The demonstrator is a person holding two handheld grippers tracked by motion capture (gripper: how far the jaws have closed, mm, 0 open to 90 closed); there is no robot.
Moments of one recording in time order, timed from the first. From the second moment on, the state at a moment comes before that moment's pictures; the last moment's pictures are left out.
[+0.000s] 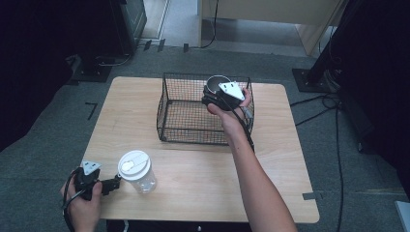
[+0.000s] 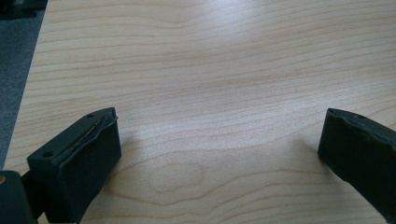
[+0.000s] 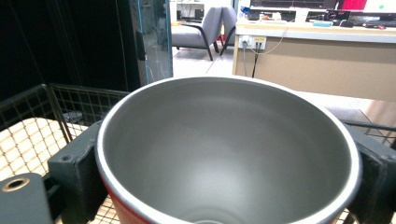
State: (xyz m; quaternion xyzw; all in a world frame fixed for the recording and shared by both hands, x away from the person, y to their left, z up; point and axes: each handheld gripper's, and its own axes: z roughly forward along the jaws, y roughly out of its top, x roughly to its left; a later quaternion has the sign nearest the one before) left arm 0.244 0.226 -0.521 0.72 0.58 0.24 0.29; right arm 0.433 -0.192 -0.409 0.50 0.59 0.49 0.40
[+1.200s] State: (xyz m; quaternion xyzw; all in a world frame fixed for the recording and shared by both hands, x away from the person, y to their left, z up) left arm 0.244 0.226 -0.521 0.72 0.58 0.24 0.29; right arm 0.457 -0.185 -0.436 0.54 0.61 0.45 0.35
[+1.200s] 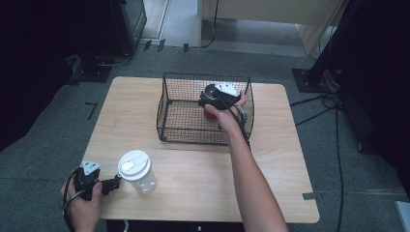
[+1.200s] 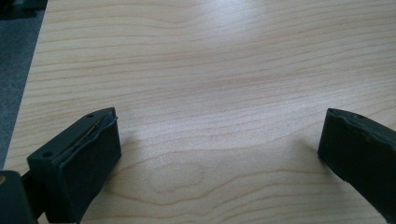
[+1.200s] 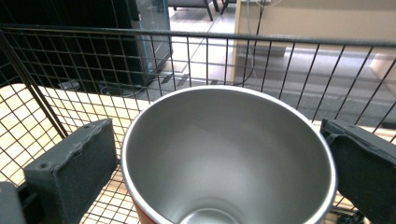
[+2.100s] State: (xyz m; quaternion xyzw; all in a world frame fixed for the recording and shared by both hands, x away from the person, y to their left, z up) left arm 0.244 0.226 -0.521 0.72 0.58 0.24 0.29; right arm 0.423 -0.198 -0.410 0.52 0.60 0.50 0.36
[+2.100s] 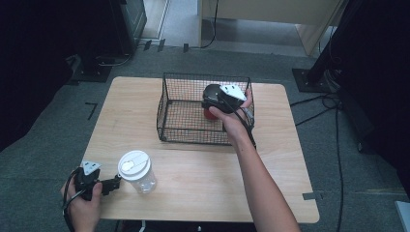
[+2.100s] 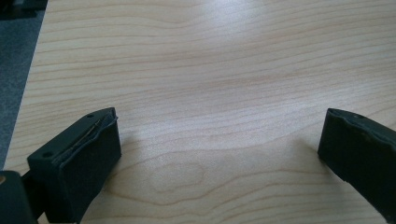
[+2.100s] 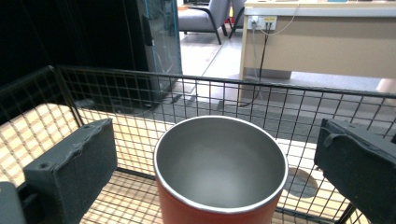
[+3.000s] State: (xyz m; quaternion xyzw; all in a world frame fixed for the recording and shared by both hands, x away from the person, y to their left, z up) left arm 0.244 0.226 -0.521 0.72 0.58 0.24 0.29; right arm 0.335 -0.200 -0.395 0.45 0.63 0.52 0.36
